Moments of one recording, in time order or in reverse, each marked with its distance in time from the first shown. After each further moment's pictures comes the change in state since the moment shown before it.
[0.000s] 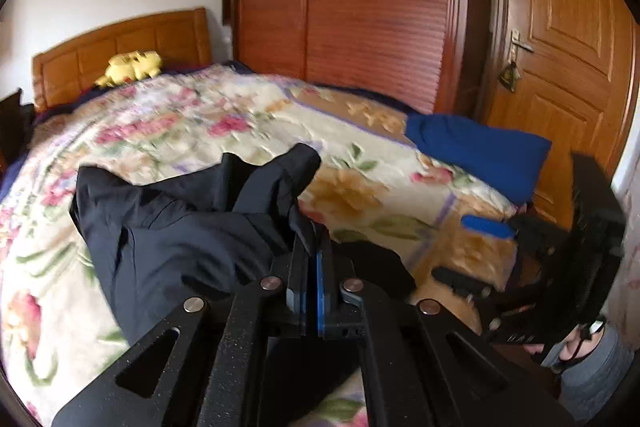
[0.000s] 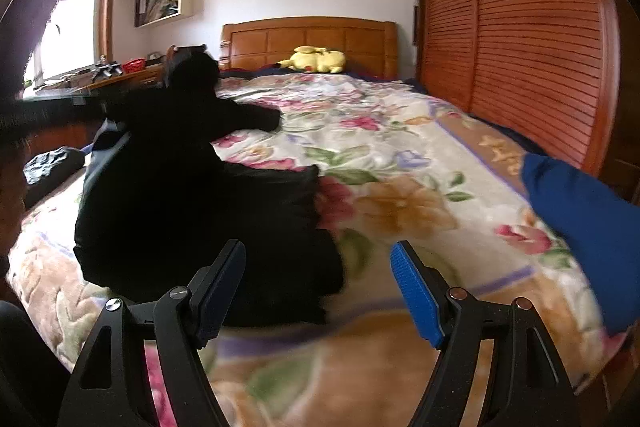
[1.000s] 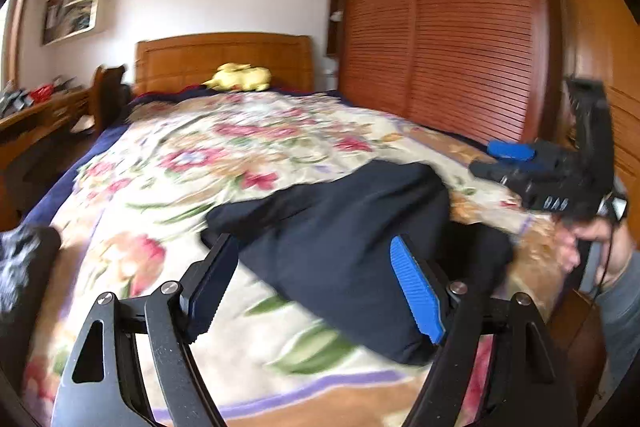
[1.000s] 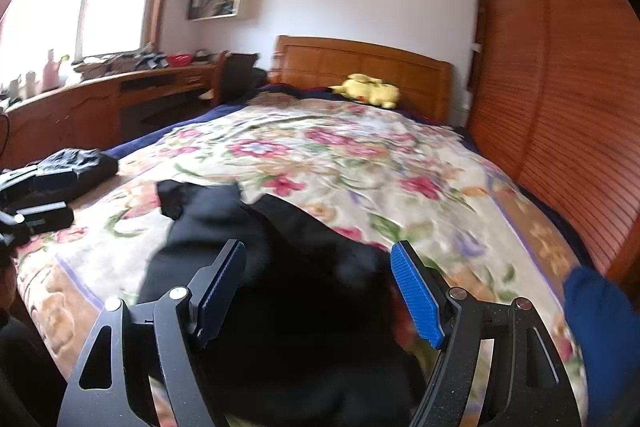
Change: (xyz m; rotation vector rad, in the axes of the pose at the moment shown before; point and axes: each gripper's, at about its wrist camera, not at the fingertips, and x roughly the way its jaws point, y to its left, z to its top) left arm -0.125 0.135 -0.092 -0.197 -0.176 0.285; right arm 0.042 0.113 0.103 -0.208 -0.060 0.142
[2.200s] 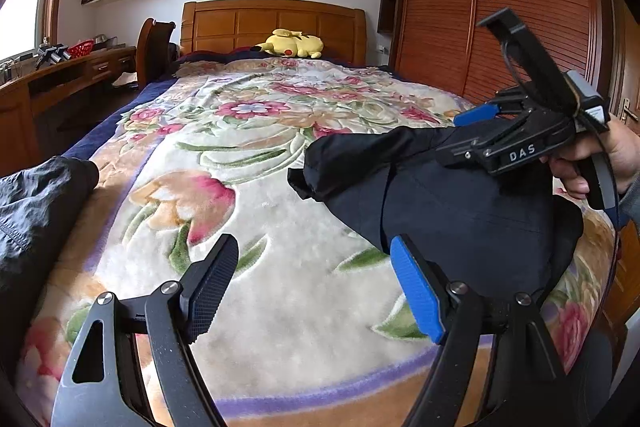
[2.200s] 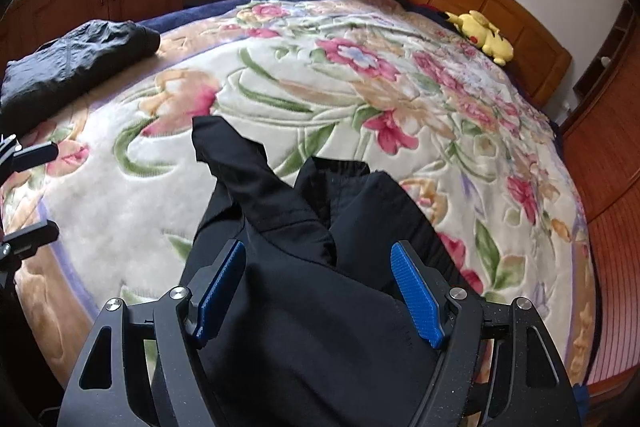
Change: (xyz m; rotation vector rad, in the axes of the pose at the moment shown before) left arm 0.028 0.074 -0.049 -0.077 0.078 0.118; right arm 0.179 0.058 0.086 -0.328 0.430 0.177
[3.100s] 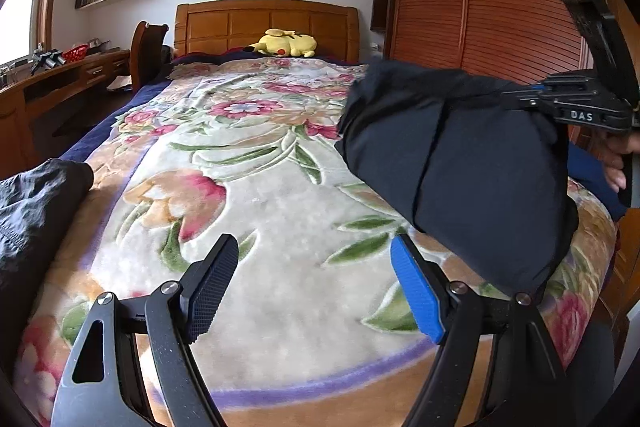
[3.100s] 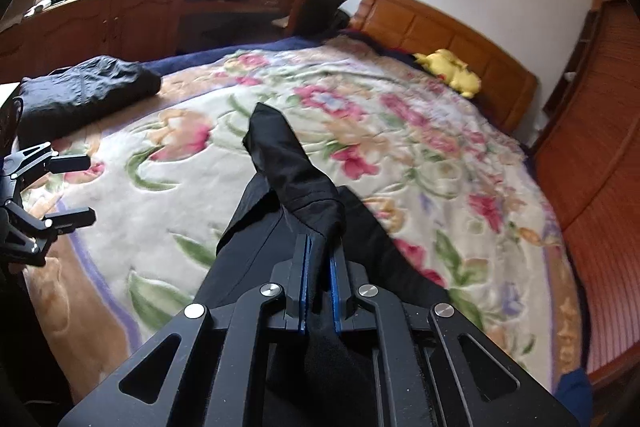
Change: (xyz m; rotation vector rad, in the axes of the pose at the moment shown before) left arm -0.004 -0.011 -0.005 0.025 0.004 -0.018; right arm -0.087 -0.005 -0.069 0.059 -0.214 -0.115
